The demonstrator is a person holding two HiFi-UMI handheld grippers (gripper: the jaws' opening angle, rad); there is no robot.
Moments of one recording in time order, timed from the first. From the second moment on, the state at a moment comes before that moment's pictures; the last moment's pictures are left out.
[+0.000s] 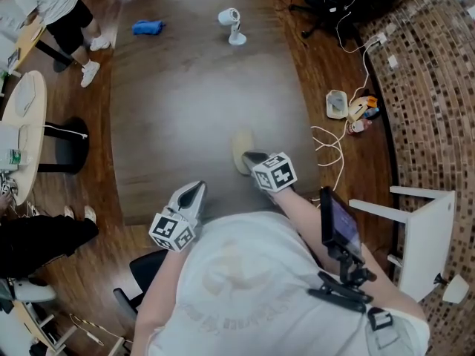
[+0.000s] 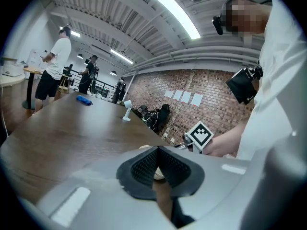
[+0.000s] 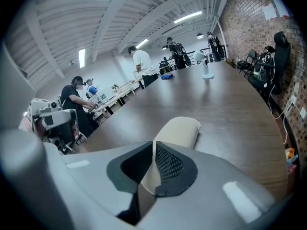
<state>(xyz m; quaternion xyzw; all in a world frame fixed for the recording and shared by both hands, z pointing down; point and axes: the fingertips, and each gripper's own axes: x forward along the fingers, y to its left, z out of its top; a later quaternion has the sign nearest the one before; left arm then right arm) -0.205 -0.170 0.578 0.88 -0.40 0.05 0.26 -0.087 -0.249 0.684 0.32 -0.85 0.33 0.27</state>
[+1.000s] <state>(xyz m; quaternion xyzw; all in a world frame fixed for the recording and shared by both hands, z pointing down) -0.174 -0.142 0.561 0.86 -0.44 0.07 0.24 -0.076 -0.253 0.678 0.28 -0.84 0.44 0.11</state>
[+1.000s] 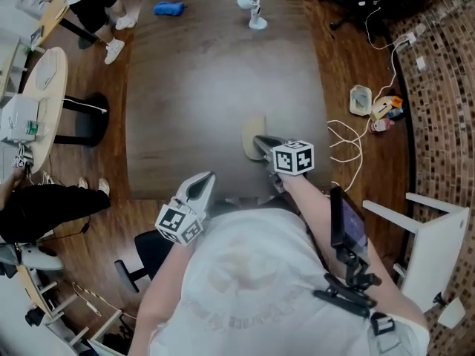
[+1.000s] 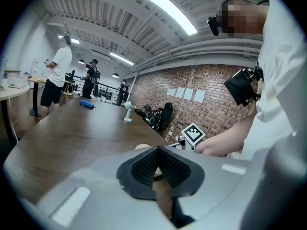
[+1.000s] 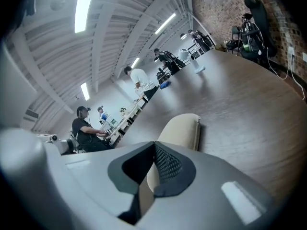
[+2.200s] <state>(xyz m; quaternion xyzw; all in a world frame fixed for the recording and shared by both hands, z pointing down) -0.112 -0.021 0.575 0.87 -0.42 0.04 0.24 -0.017 -0.119 0.601 0.25 -0.89 0.38 0.02</state>
